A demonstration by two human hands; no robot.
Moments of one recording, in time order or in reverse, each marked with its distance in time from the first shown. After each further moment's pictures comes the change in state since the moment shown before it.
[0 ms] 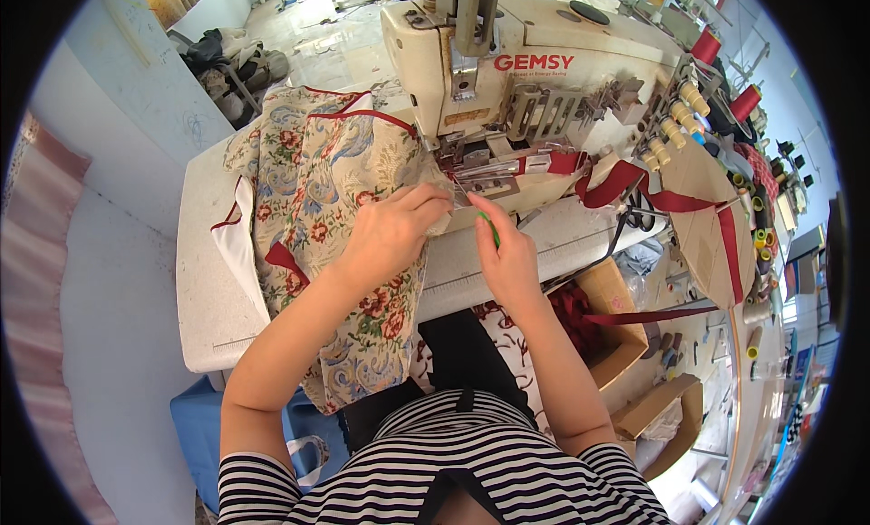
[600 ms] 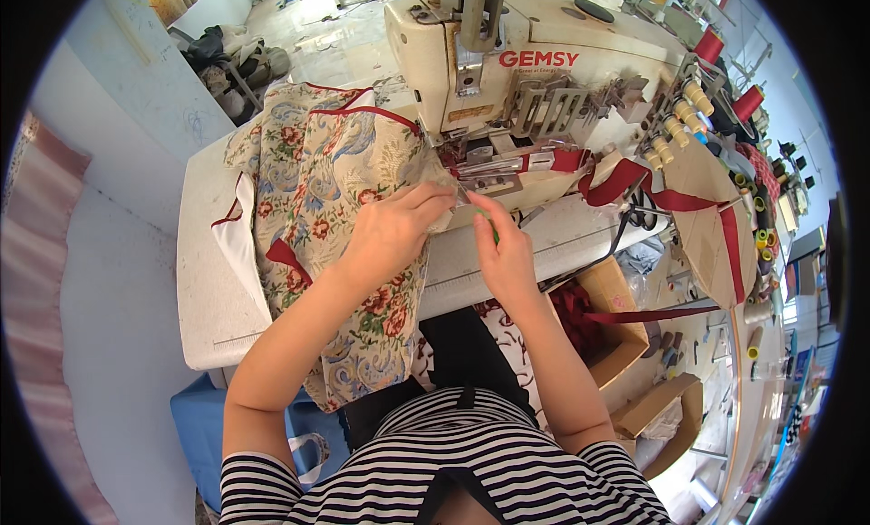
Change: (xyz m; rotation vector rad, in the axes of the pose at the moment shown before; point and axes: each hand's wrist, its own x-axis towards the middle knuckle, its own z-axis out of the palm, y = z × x) left_hand -0.002 0.001 0.001 -0.012 0.012 -0.023; right_hand -0.001 0.005 0.010 0.066 0.045 -0.021
